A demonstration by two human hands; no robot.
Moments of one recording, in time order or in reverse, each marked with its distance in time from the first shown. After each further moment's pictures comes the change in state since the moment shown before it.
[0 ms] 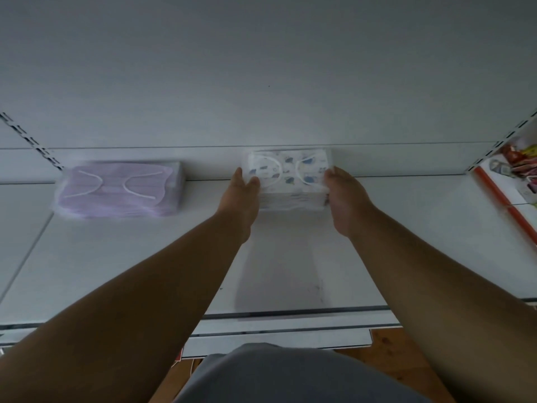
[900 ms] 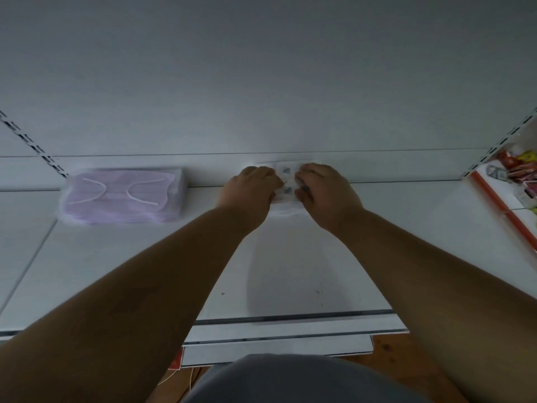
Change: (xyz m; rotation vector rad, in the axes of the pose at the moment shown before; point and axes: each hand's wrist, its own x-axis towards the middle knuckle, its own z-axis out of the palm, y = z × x) left_hand 0.014 0.011 -0.009 1.190 -0.060 0.821; right_hand -0.003 -0.009 -0.002 -1.075 -0.111 -0.816
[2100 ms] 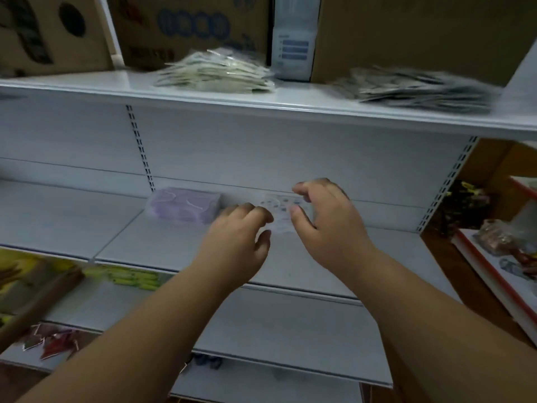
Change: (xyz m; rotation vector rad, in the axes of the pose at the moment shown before) left_hand -0.215 0.167 -0.132 -0.015 0.547 -0.075; right_hand -0.186 -0.110 -0.182 0.254 0.414 -0.288
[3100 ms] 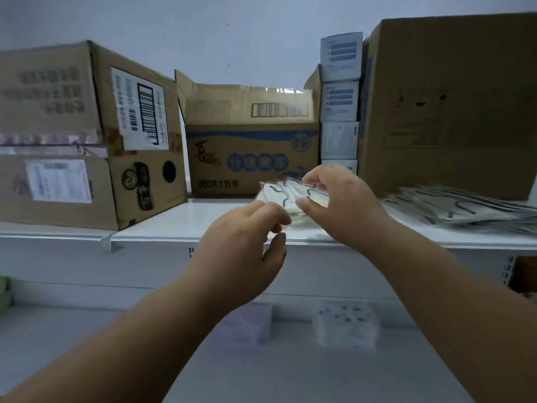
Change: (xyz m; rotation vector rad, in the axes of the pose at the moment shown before) left_hand 0.105 -0.112 -0.202 -0.054 0.183 0.278; right_hand 0.214 -0.138 -0.003 -0.118 0.097 -0.026
